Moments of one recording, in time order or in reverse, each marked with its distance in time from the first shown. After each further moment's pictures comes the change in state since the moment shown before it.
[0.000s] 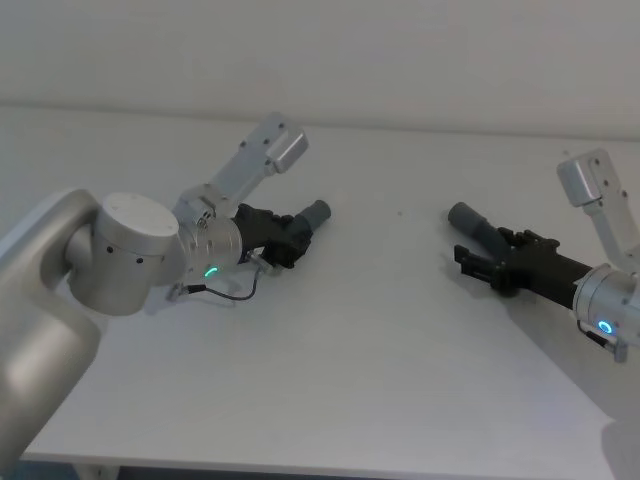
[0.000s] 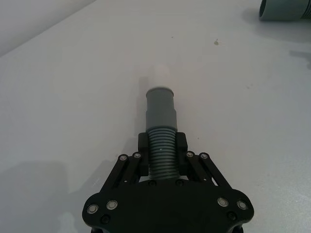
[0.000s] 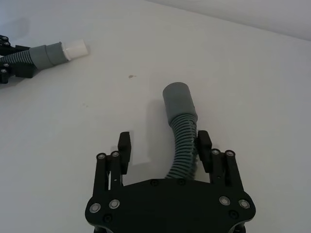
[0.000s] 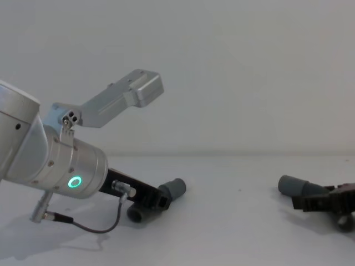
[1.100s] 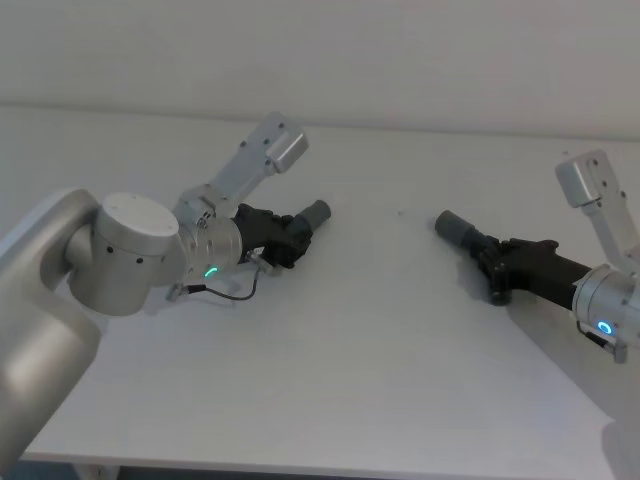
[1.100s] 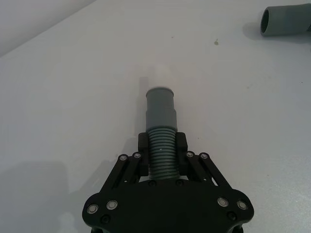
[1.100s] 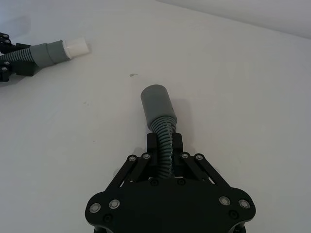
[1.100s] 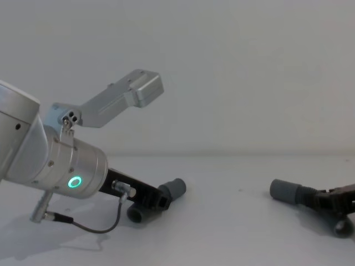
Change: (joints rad) left arm 0.000 0.000 0.000 0.000 0.000 0.000 0.000; right arm 0.003 0.004 -0.006 0.001 0.003 0.003 0.002
